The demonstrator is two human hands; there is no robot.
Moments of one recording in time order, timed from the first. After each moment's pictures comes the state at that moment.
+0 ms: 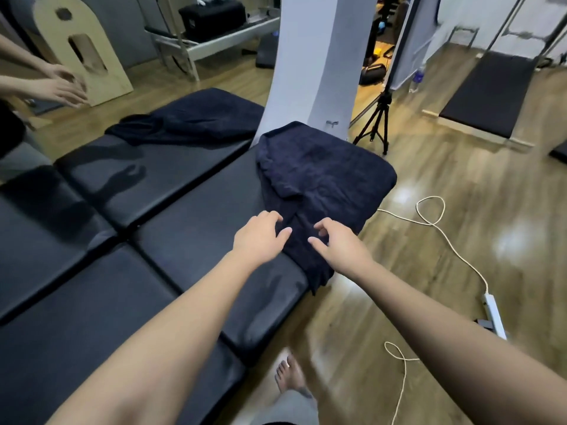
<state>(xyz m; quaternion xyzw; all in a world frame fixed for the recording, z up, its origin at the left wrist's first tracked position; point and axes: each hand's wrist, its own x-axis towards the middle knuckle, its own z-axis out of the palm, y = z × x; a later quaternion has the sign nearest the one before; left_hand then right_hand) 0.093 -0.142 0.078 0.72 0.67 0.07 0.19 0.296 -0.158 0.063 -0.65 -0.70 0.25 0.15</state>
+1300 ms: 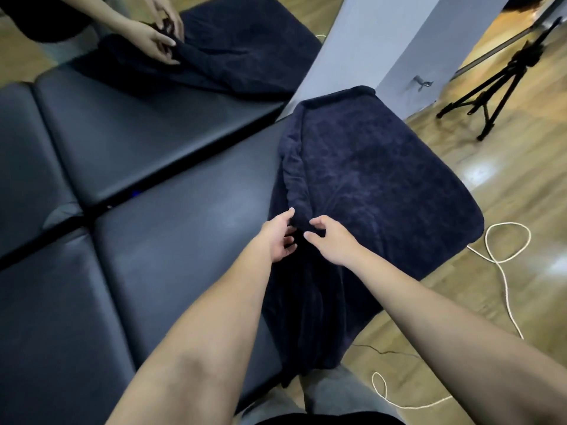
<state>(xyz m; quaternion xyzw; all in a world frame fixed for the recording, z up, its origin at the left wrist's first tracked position) 0.129 0.151 -0.069 -0.03 0.68 0.35 0.65 0.286 0.178 -0.058 -0.57 -0.67 0.48 0.00</state>
